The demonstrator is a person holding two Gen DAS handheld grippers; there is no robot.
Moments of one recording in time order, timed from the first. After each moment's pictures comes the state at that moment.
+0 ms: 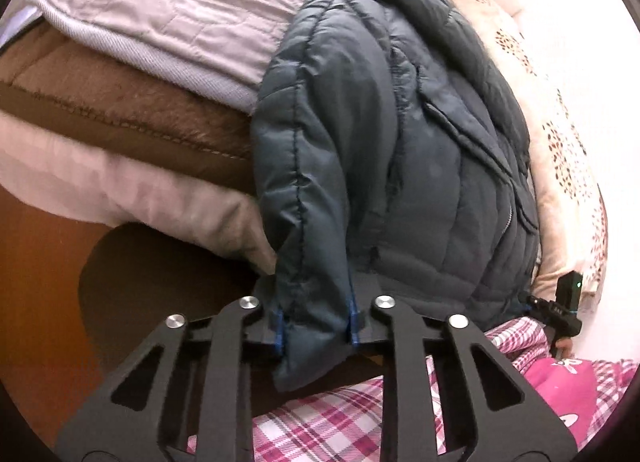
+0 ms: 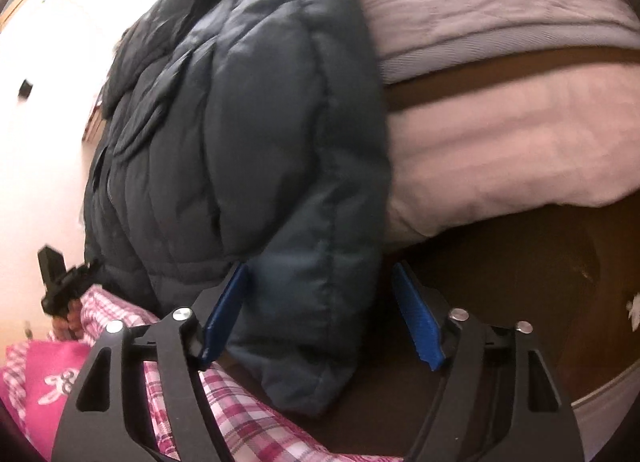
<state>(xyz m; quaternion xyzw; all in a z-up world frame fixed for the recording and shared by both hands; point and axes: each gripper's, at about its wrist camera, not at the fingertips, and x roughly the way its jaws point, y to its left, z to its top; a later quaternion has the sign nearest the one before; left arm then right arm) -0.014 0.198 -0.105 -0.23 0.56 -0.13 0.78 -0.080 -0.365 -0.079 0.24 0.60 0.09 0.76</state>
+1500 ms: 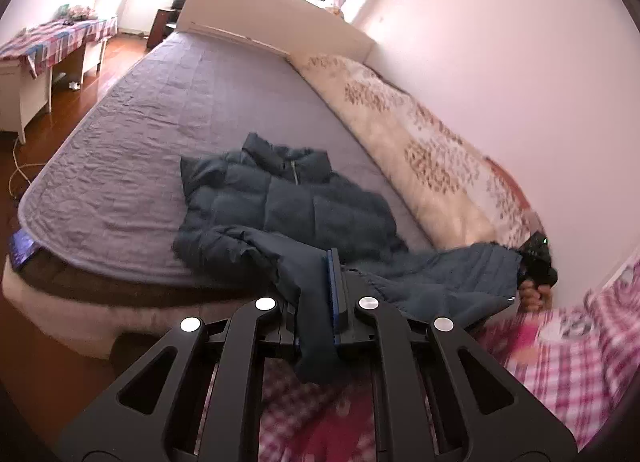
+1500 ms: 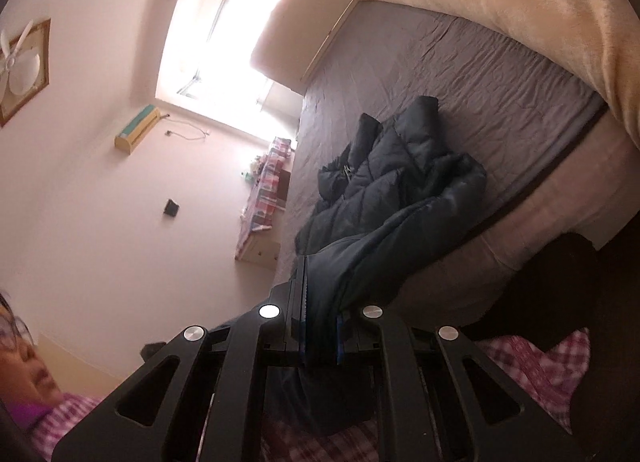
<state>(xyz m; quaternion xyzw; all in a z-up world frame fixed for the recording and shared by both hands) -0.095 0.186 0.133 -0.16 0.35 -0.29 0.88 -0.153 -0.436 0.102 0.47 0.33 0.19 0.80</state>
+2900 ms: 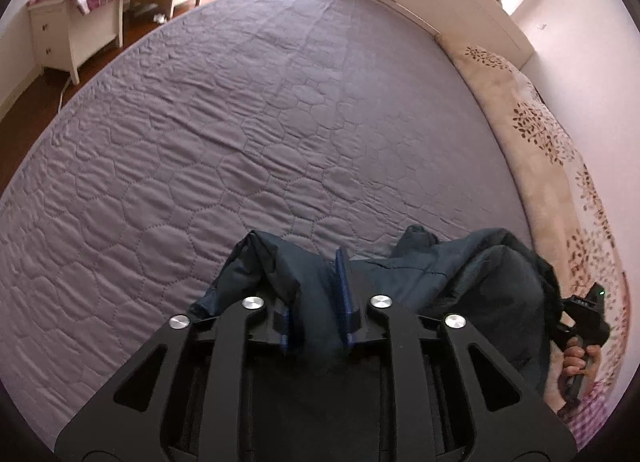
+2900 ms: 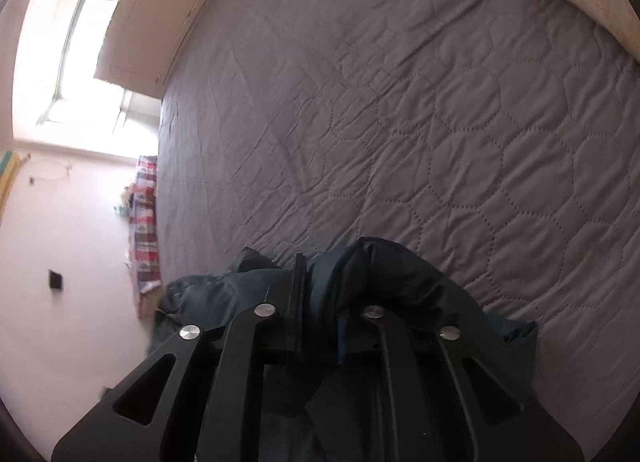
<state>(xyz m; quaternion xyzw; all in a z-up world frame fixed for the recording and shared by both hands) 0.328 0.130 0.017 -0.21 0.48 -0.07 0.85 0.283 -0.439 -0.016 0.47 0.47 0.00 0.75</state>
